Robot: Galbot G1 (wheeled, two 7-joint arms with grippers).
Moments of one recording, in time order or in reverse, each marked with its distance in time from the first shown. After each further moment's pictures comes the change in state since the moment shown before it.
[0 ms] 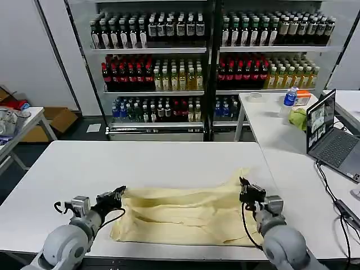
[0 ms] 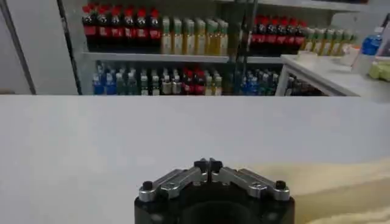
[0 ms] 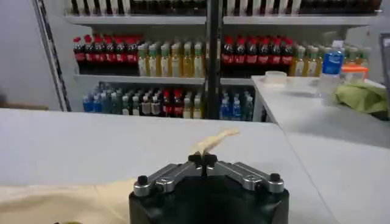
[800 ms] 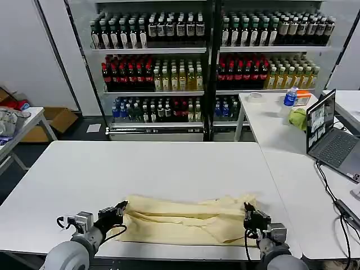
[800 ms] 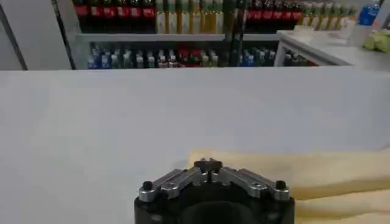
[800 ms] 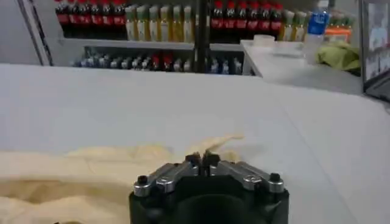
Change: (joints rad) left arm 0.088 -0.017 0.003 -0.008 0.086 -0.017 0.025; right arm -0.171 0.078 0.038 0.019 -0.111 -0.021 -0.002
